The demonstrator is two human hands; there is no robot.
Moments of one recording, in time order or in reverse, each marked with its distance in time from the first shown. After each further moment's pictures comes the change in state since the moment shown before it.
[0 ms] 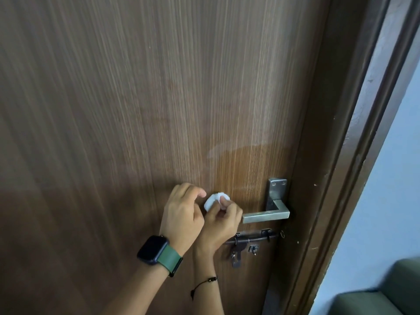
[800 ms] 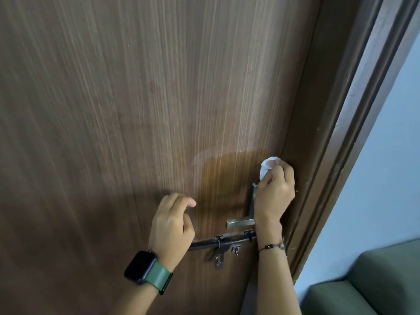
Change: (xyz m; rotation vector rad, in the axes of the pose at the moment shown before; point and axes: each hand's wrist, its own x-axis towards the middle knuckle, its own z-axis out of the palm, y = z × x) left_hand -0.001 0.000 0.012 -0.072 -0.012 -0.005; right_hand 0.152 -0.030 -0.042 -0.505 -0.025 -0.622
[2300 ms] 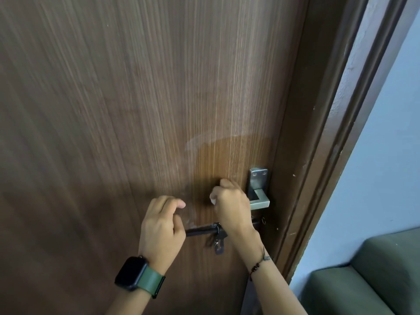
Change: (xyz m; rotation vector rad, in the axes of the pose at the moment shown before) left_hand -0.029 -0.003 0.003 0.119 0.023 -0.067; right_hand -0.058 -0.017 -0.012 -0.154 -0.863 -0.341
